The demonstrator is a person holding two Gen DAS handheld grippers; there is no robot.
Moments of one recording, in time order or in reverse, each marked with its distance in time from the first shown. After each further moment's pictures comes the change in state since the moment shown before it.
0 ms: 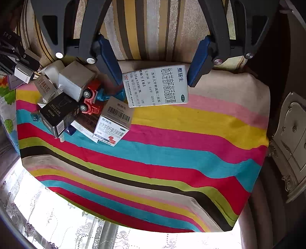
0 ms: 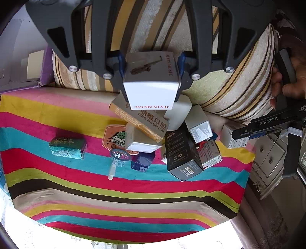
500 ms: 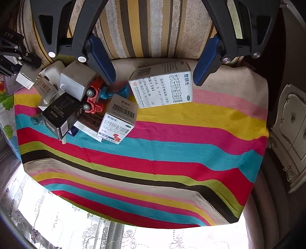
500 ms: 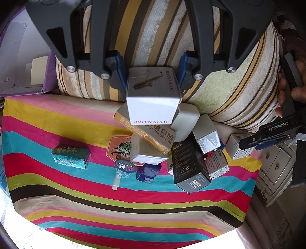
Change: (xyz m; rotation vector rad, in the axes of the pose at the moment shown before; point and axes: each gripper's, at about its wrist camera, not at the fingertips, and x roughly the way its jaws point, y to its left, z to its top) left arm -0.002 -0.009 0.006 0.057 -0.025 0.010; right arm 0.009 0.003 -0.001 -0.002 0.069 -0.050
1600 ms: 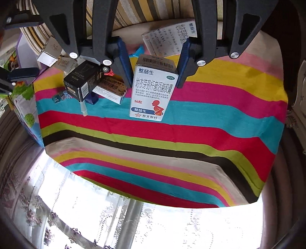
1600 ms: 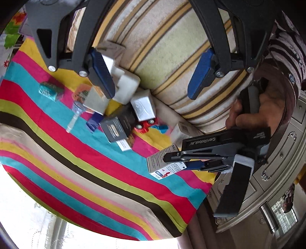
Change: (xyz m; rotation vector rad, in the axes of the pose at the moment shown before) left arm -0.009 0.022 0.039 0.006 -0.152 -0.189; right arm -0.047 0.104 0.054 -0.380 0.026 0.133
